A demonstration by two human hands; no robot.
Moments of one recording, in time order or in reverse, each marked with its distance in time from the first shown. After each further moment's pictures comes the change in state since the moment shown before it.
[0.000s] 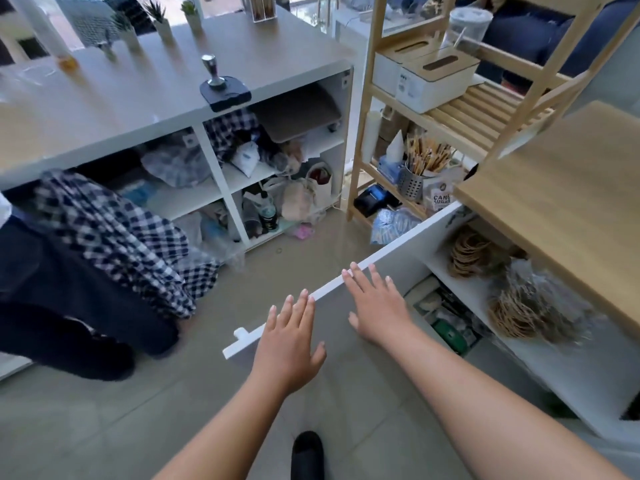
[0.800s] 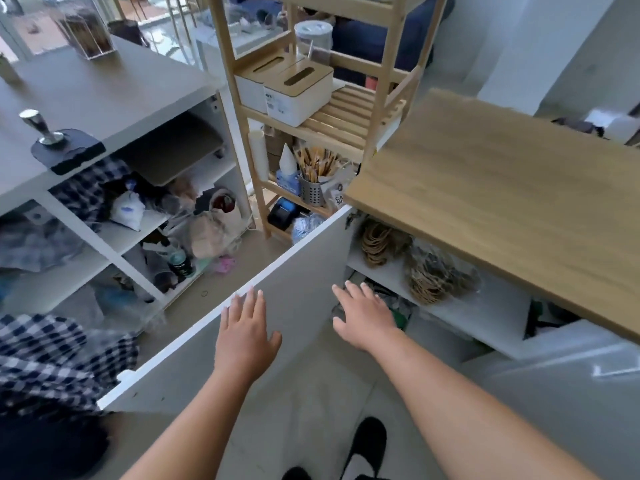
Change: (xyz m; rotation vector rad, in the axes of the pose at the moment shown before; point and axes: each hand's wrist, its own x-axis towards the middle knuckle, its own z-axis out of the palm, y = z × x) left_hand 0.105 0.048 -0.031 0.010 0.064 0.104; right_hand -0.036 0.098 -0.003 0.386 -0.030 0.425
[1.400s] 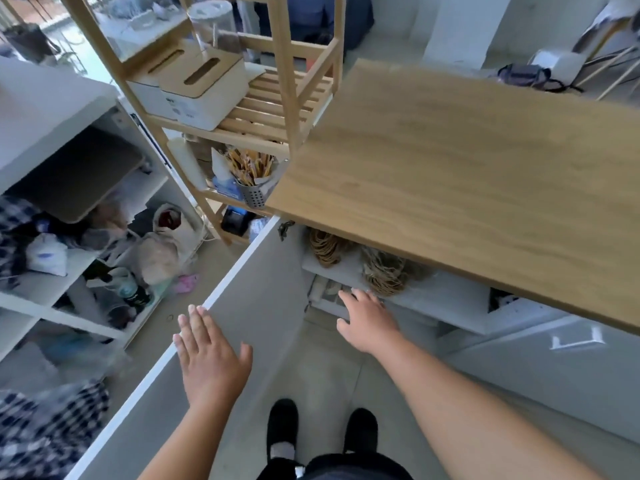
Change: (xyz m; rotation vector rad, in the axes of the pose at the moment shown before) left_hand 0.050 0.071 0.032 -0.029 0.113 -0.202; right_hand 0.018 0.123 -0.003 0.240 -0.029 0.211
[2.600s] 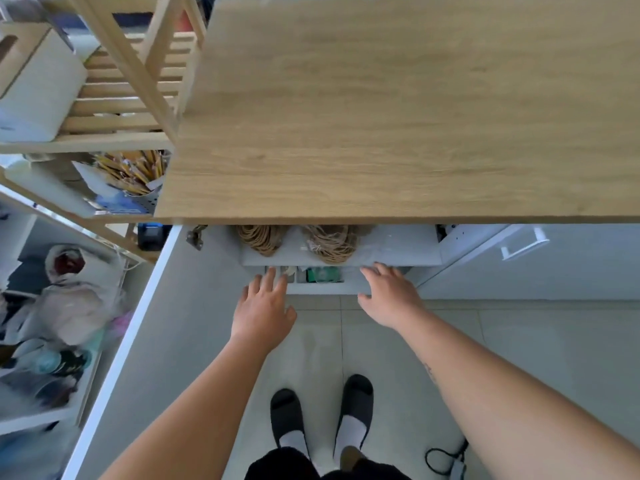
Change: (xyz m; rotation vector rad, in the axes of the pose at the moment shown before) left_hand 0.054 0.149 0.050 0.265 -0.419 0.808; right_hand -0.007 0.099 0.018 0.130 0.094 0.352
